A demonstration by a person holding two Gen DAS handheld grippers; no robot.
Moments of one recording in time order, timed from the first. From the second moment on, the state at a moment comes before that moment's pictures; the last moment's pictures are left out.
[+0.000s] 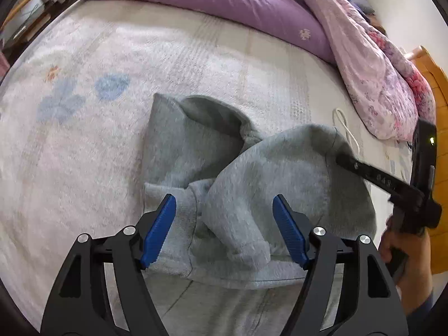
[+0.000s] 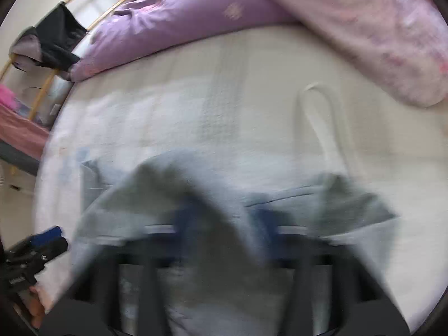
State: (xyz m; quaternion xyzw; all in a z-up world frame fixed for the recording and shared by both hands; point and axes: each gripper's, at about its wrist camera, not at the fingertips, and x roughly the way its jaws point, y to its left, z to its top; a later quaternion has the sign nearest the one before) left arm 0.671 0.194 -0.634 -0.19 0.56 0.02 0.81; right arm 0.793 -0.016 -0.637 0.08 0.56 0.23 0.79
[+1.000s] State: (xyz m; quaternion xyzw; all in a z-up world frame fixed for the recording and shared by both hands) left arm 0.605 0.114 -0.695 -0.11 0.68 0.00 0.72; right arm 0.600 -0.077 -0.625 0.18 0.63 0.19 0.73
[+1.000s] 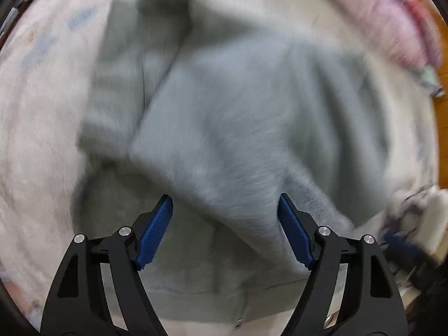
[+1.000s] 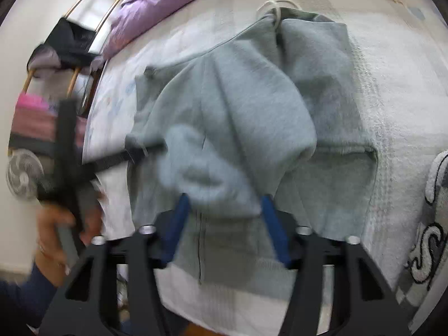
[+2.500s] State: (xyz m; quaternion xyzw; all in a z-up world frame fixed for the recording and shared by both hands) left arm 0.741 0.233 -0.676 -0.29 0.59 0.08 0.75; right arm 0.816 -0.097 -0.660 0.35 0.58 0.08 0.73
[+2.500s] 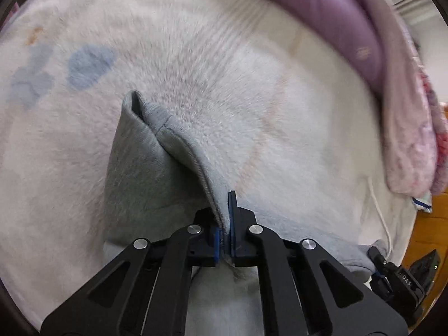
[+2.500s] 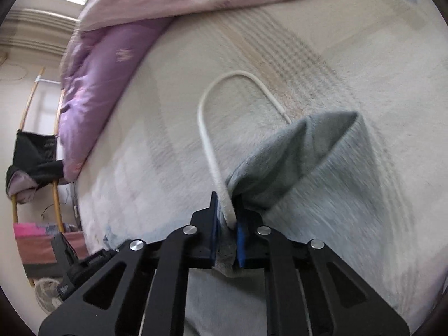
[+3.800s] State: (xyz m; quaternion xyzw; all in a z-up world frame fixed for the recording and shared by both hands) left arm 0.428 0.219 -0.698 -0.34 0.64 0.08 0.68; right arm 0.506 -0.097 -0.646 0.20 0.72 0.00 0.66
